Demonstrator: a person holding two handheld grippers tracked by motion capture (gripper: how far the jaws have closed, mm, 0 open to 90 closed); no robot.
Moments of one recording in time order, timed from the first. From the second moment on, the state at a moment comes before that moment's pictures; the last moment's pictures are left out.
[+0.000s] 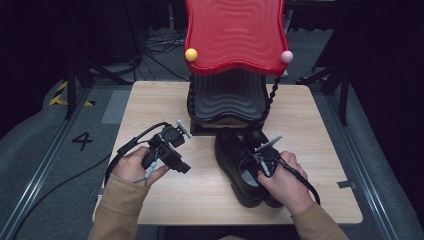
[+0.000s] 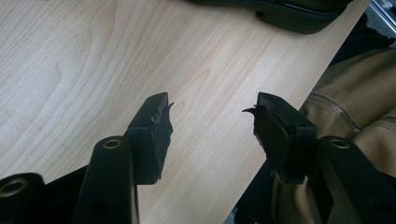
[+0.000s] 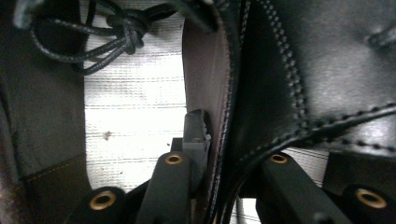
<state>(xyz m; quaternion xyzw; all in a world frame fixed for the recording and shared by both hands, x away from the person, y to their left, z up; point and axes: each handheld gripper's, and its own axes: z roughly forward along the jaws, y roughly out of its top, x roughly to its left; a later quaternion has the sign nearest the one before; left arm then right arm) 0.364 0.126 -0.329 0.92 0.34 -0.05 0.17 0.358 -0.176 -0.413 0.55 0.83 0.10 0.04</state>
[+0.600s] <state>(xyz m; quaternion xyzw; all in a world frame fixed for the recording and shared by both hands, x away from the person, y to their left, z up) 0.362 0.138 -0.326 0.92 0.35 -0.05 0.18 0.345 -0.189 -0.376 0.53 0.84 0.13 0.01</state>
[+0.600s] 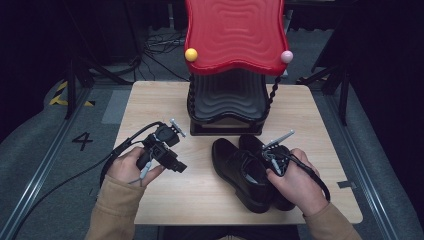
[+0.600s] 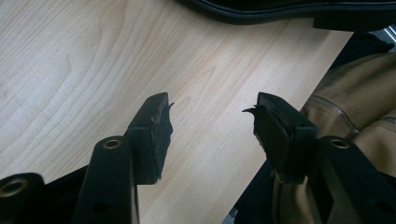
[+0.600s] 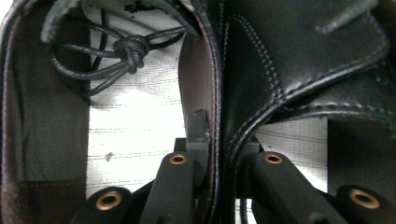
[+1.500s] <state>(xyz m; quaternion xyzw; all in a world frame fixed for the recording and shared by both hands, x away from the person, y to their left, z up) 0.361 0.146 -0.324 0.91 0.36 -0.04 0.19 0.327 -0.201 -0.288 0.50 0.85 0.14 0.03</state>
